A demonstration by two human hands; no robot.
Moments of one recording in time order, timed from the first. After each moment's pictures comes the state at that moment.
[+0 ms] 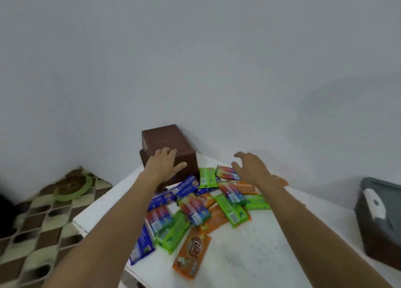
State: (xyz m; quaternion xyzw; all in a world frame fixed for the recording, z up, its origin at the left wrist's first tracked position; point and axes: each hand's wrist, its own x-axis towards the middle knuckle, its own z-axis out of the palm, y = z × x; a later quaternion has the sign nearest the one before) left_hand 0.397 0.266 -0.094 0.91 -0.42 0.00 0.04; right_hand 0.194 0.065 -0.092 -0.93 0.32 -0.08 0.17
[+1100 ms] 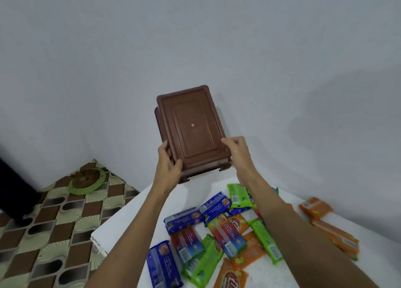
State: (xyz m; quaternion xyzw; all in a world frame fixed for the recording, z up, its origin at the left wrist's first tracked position) left_hand 0.457 0.304 -0.098 0.73 -0.27 -0.07 0.62; right_hand 0.368 0.122 -0.077 -0.67 0.26 -0.26 0.64
